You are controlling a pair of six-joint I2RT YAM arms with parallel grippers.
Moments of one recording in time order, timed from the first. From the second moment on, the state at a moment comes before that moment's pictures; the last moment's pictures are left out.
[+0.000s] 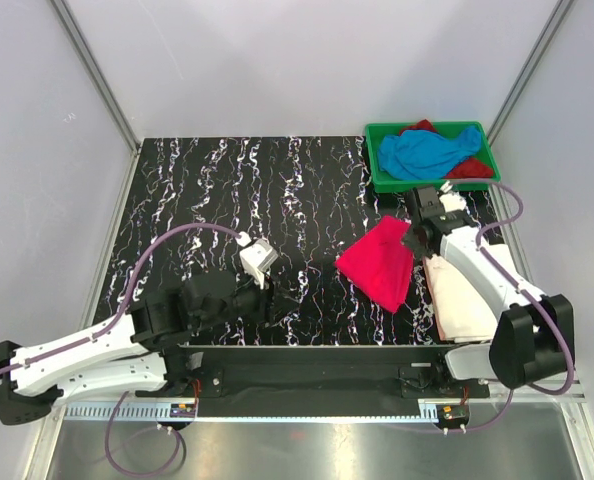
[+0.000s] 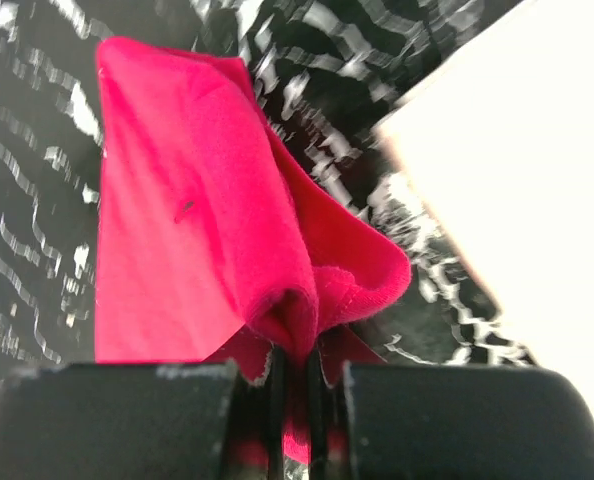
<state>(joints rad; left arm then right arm) -1.18 0.76 0.79 -0.40 -0.12 -0.46 0.29 1.33 0.97 -0.69 0.34 0.86</state>
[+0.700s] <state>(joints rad) -1.06 0.75 0.78 -0.42 0.14 -0.39 0.20 1.47 1.43 -1.03 0.56 0.77</state>
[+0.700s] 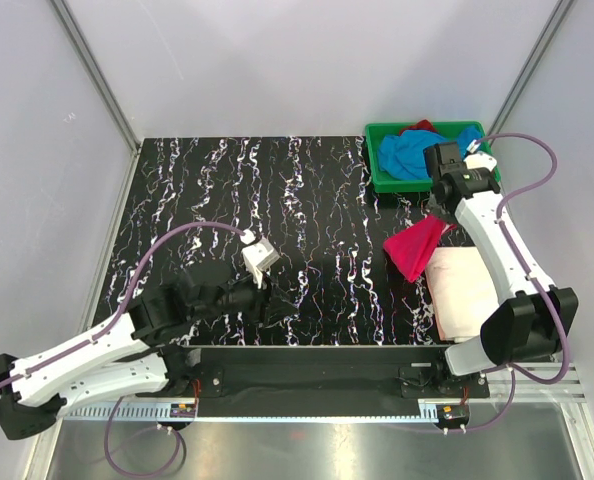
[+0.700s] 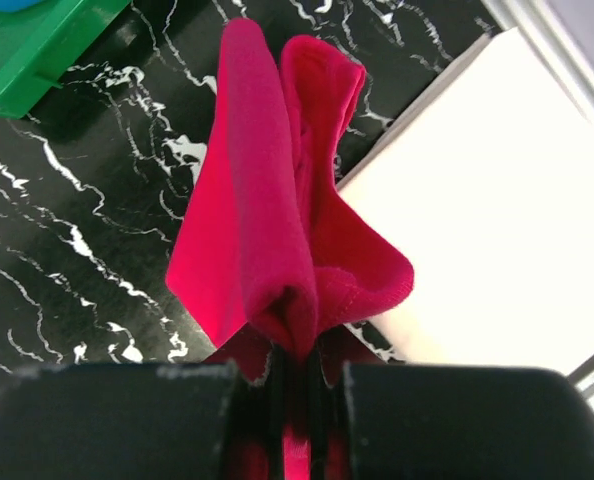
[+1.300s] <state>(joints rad) -0.96 0.78 0.78 -0.40 0.32 -0.36 0.08 1.46 1.60 -1.10 0.48 0.60</state>
